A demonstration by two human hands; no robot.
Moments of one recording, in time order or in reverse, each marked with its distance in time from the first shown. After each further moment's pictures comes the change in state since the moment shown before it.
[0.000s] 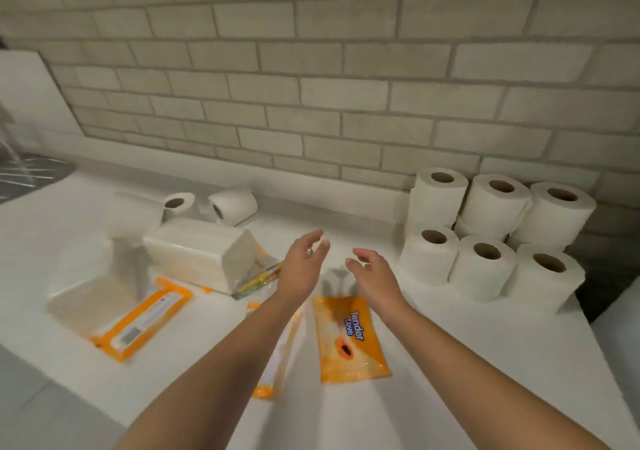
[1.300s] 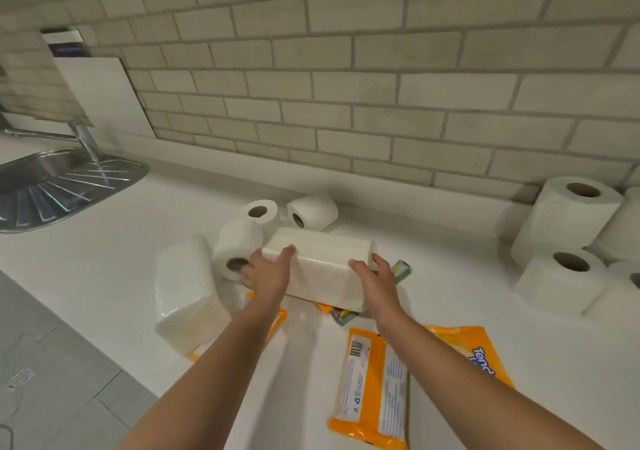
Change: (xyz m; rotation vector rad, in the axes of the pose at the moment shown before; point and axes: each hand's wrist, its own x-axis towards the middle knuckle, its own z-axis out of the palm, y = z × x) left_hand 0.066 -0.067 -0.206 0.076 0.417 -0.520; right_hand 0.033 -0.051 0.191 0.306 -0.056 0.271
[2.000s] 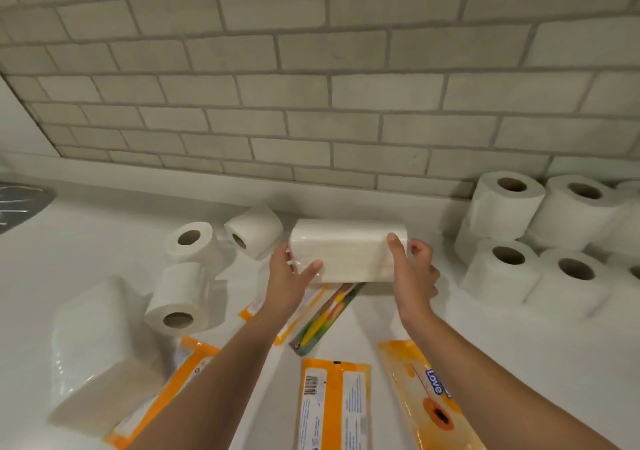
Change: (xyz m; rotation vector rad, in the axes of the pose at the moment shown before) left_hand -0.006 0.021 0.107 -0.104 -0.475 0.430; right_hand 0.045 -0.026 -0.109 0.025 0.531 -0.161
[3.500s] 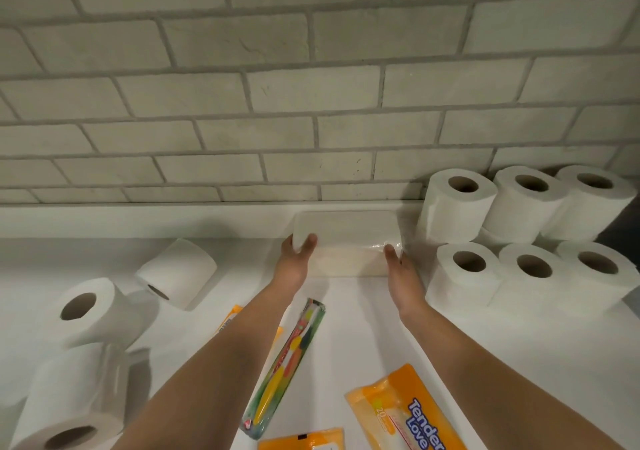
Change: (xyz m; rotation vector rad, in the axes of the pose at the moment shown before) left_hand 0.100 0.032 0.116 0.017 -0.263 -0.180; right_hand 0.104 0.030 -0.024 -0.081 -0.035 0.149
